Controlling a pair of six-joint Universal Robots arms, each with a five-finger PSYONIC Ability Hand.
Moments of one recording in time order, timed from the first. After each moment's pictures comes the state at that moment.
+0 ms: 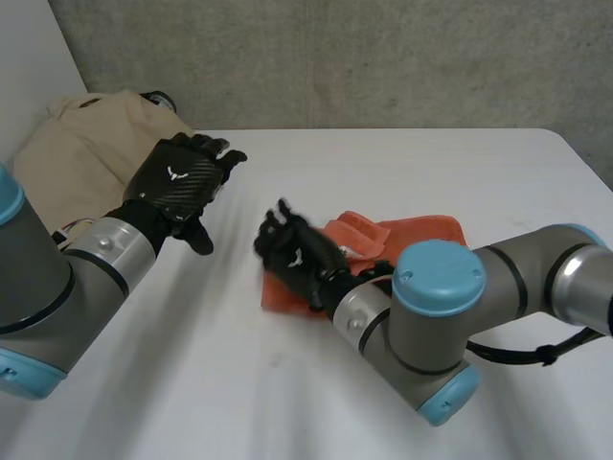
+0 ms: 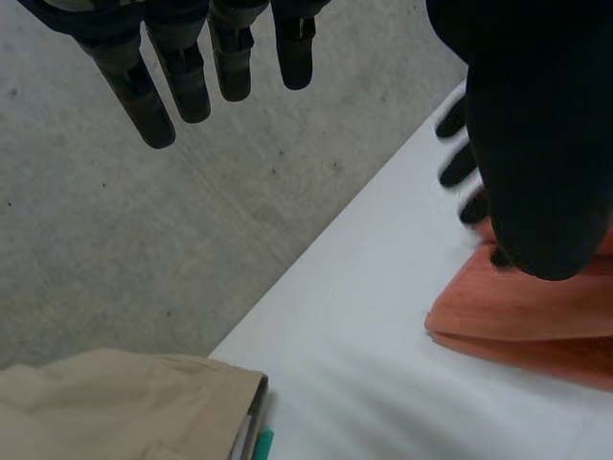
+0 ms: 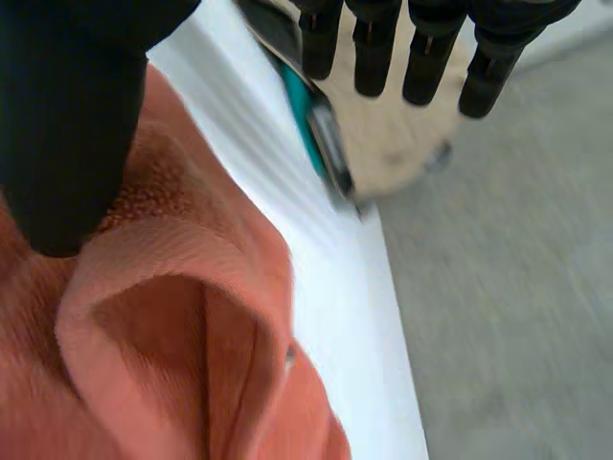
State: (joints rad) left arm 4.35 -1.77 -1.68 3.40 -1.33 3.57; right arm 2.28 -0.88 1.39 -0.40 1.33 2.23; left_hand 0.18 0.20 0.21 0.20 0.05; right_hand 0.24 0.22 0.23 0.23 0.05
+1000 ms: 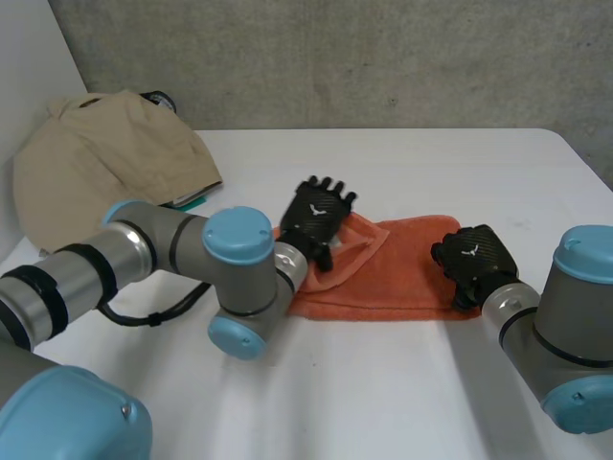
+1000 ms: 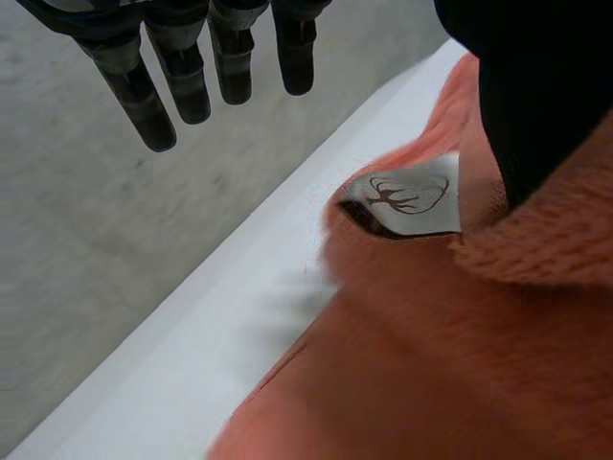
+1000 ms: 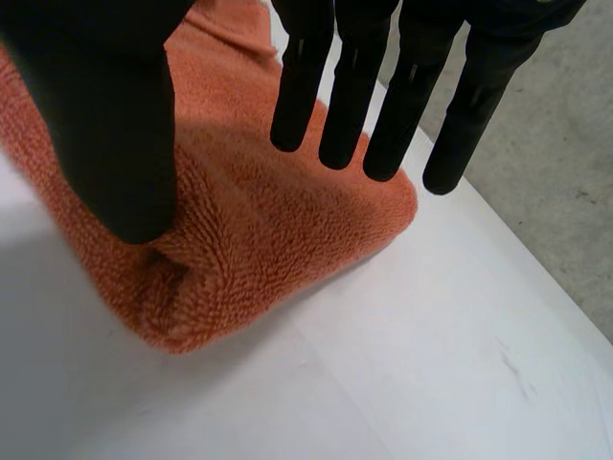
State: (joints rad) left arm 4.02 -2.60 -0.88 3.41 -1.53 3.56; right arm 1.88 -1.10 1.76 -0.34 1.46 2.57; left_hand 0.22 0.22 0.22 0.22 0.06; right_hand 0.66 0.66 0.66 0.66 0.48
